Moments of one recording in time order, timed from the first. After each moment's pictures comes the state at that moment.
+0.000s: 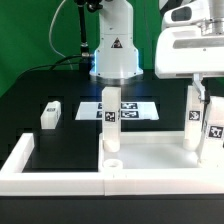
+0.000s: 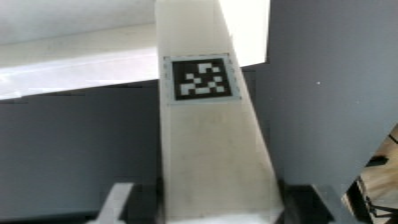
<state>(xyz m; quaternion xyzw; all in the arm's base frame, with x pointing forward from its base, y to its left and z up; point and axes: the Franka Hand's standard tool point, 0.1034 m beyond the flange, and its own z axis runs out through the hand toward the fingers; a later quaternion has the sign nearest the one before) 0.629 0.124 0.136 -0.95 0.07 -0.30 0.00</state>
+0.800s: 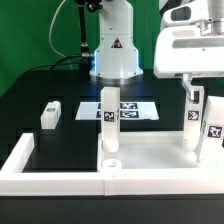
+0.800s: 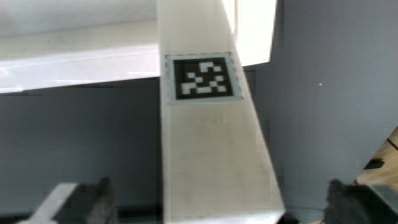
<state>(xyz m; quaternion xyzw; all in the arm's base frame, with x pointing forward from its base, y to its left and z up) 0.629 0.123 0.136 -0.95 0.06 -0.30 0.00</state>
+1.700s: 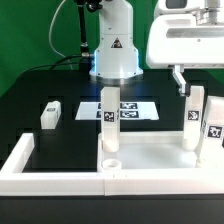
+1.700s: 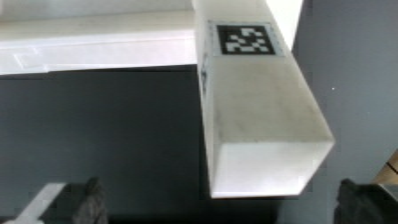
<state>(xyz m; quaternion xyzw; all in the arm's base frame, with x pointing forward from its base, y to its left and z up) 0.635 0.107 0.146 -0.97 0.03 -0.23 -0.02</state>
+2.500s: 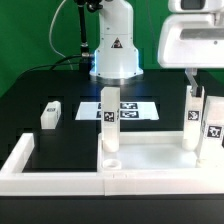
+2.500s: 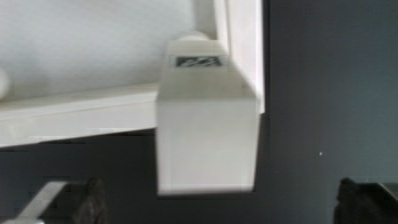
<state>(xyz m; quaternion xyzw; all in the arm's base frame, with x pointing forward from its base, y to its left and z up) 0.646 0.120 0.144 -1.00 0.07 -0.05 0.00</state>
